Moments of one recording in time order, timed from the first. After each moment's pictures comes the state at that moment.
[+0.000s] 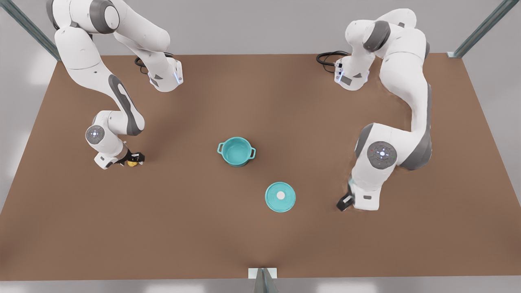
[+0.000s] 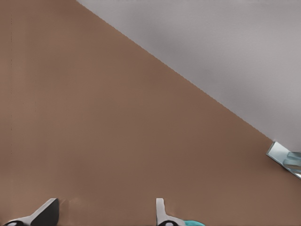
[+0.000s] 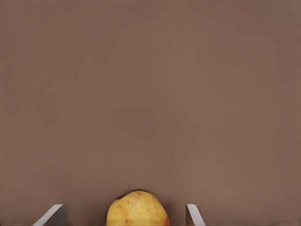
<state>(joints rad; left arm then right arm) -0.03 0.50 -0.29 -1.23 0.26 1.78 -1.00 -0.31 0.36 0.12 -2.37 -0.19 2.72 -0.11</state>
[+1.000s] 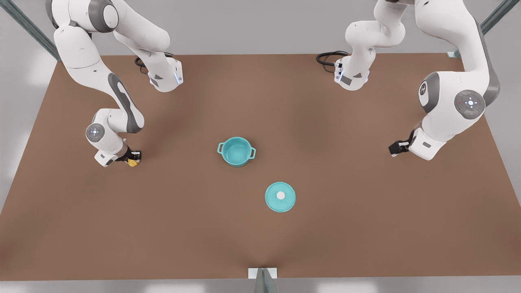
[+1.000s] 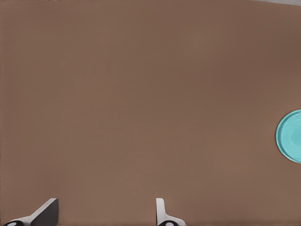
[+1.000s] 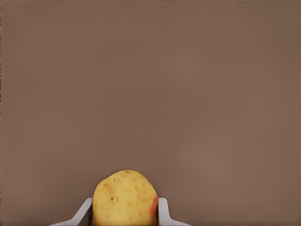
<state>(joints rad) -0.02 0.09 -0.02 -1.74 0.06 1.80 -0.20 -0.33 0.35 0.12 -2.40 -0.21 2.72 -0.11</state>
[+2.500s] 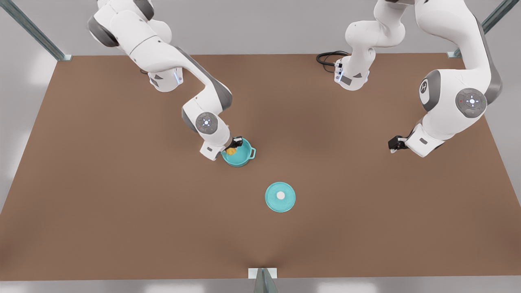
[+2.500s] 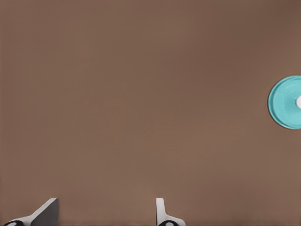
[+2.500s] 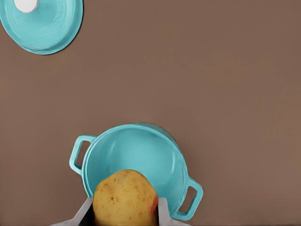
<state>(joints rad) -0.03 0.09 -0.02 -1.71 0.06 1.77 -0.02 0.19 0.45 0.50 -1.80 -0.03 2.13 0.50</state>
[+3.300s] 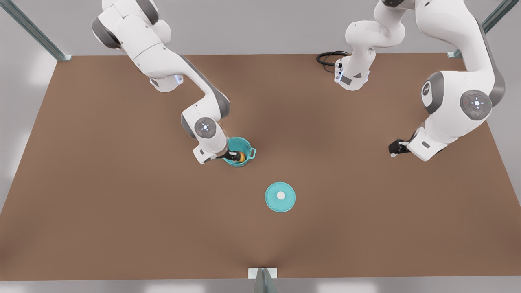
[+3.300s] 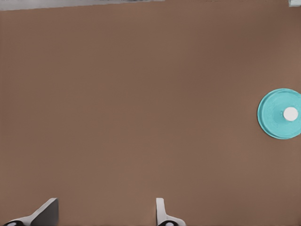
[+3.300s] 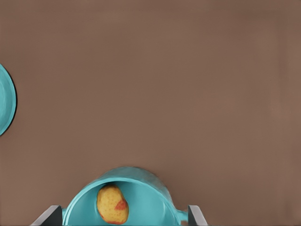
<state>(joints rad) -0.03 0.15 -0.02 -1.61 0.03 1.75 -0.03 0.20 0.40 0.34 -1.81 -0.10 2.21 0.86</state>
